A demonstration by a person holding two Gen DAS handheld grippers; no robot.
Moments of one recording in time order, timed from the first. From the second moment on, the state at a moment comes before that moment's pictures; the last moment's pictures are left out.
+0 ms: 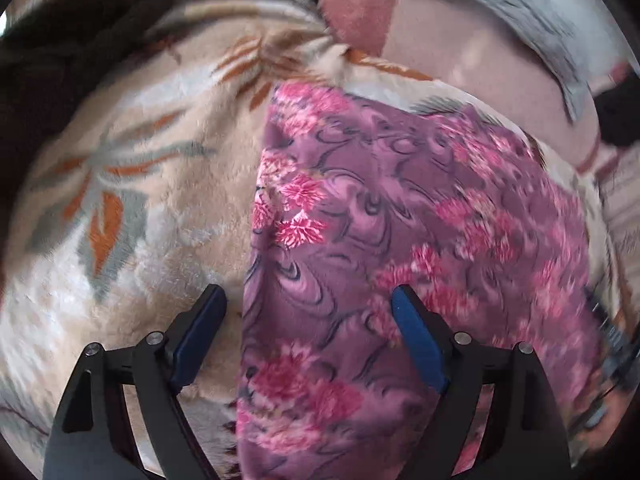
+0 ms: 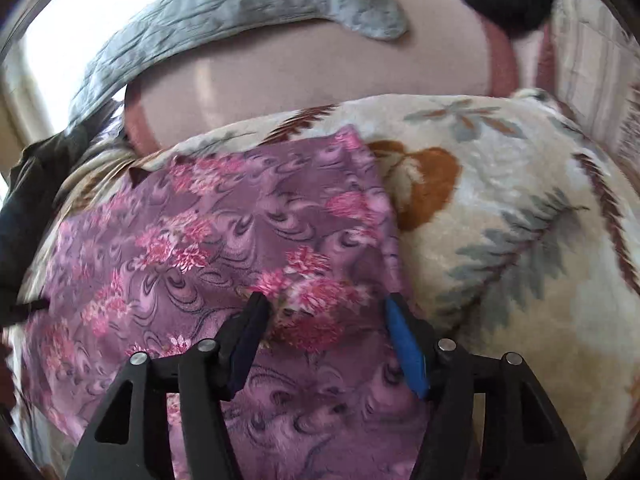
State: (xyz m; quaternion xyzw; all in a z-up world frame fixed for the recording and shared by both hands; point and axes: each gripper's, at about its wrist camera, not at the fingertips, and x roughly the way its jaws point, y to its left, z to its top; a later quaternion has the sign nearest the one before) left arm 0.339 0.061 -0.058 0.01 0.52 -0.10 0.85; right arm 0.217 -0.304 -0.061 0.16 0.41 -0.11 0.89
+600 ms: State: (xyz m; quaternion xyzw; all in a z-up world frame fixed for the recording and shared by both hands) left arm 0.269 0.081 -0.041 0.06 0.53 -0.16 0.83; right arm 0.155 -0.162 -0.029 0.05 0.40 -0.04 0.92
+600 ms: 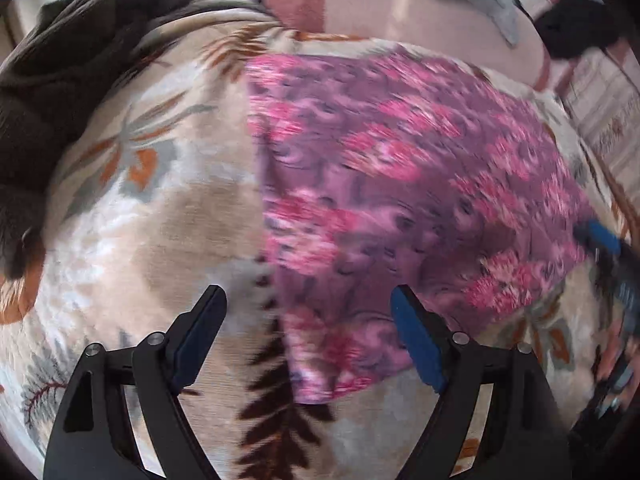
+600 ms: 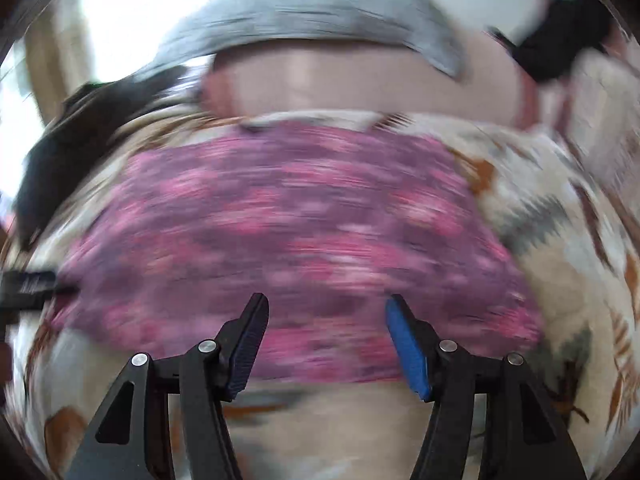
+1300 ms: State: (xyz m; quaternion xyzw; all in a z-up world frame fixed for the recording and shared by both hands) left arm 0.357 0.164 -0.035 -0.14 0.57 -0.14 0.79; right arm 0.207 0.107 -0.080 -0.39 0.28 0.05 0.87
